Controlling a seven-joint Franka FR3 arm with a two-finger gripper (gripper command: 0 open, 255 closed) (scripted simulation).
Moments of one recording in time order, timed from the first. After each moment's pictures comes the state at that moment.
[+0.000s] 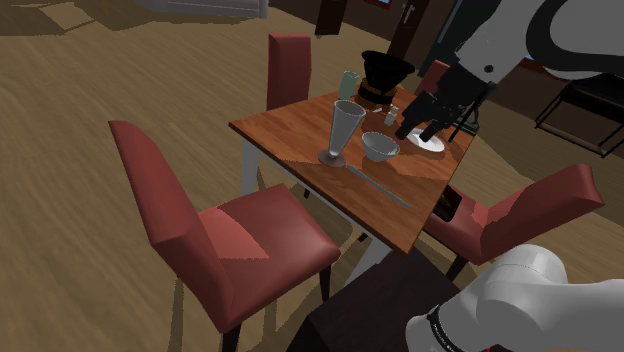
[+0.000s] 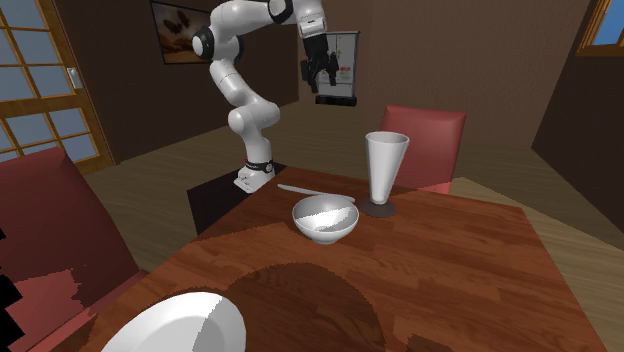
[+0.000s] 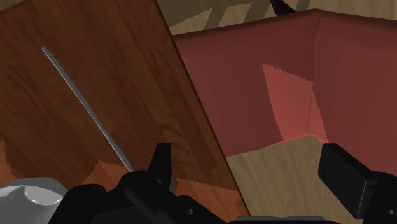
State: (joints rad) arm 0.02 -0.82 -0.03 -2.34 0.11 1.70 0.16
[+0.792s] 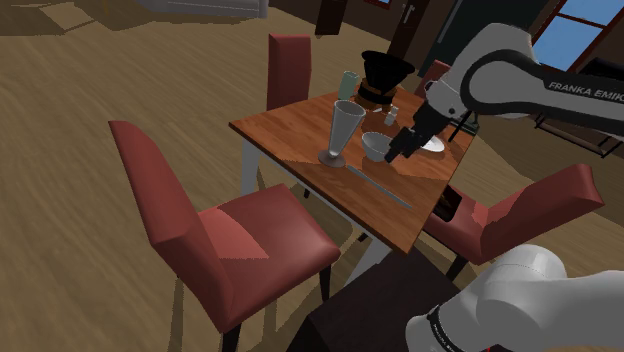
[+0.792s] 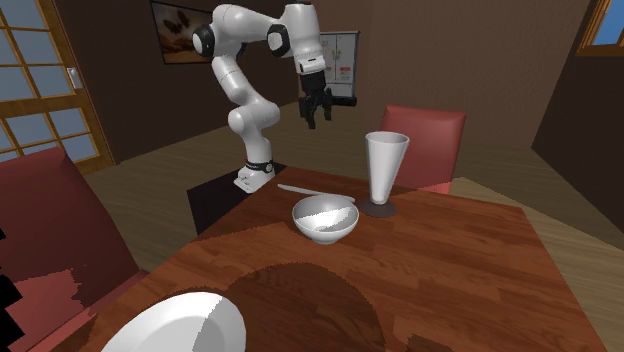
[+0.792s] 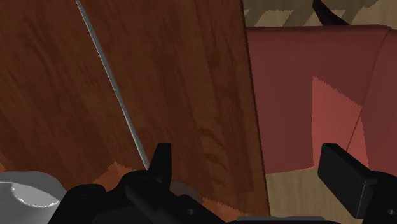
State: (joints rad) arm 0.02 -0.71 -0.18 -2.51 0.01 1.95 -0.12
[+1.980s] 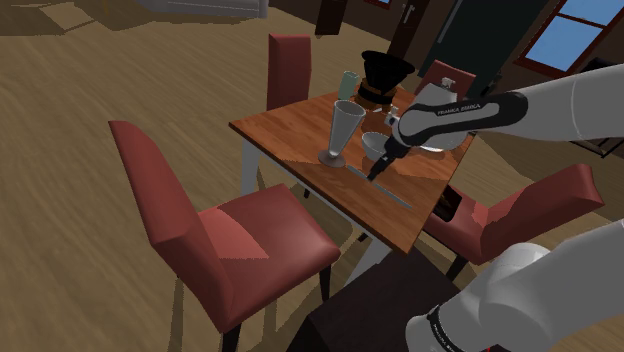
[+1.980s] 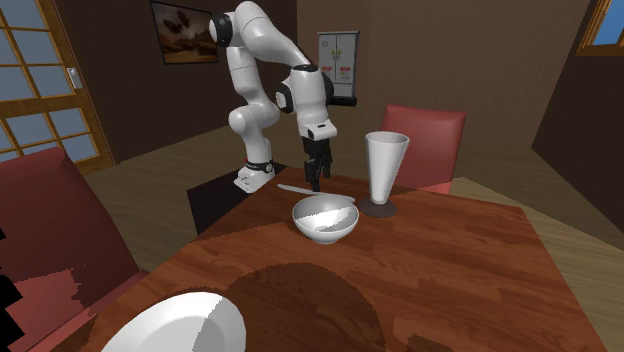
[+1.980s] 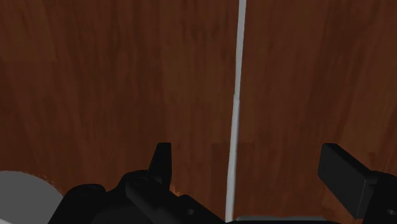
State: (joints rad) arm 0.08 -0.21 -0.44 -2.50 0.03 2.40 -0.59
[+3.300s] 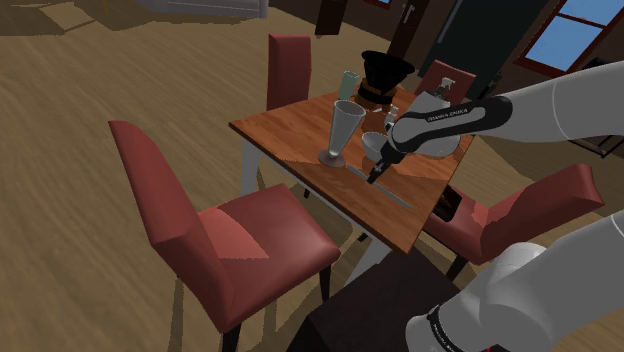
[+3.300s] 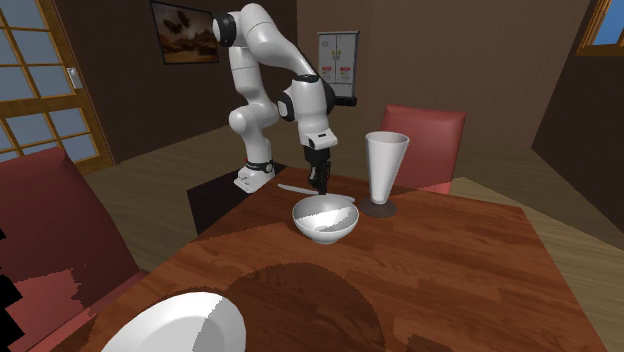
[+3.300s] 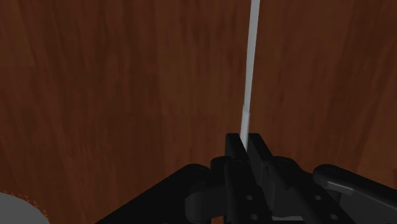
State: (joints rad) arm 0.09 -0.16 -0.45 -2.52 0.06 2.47 -0.63
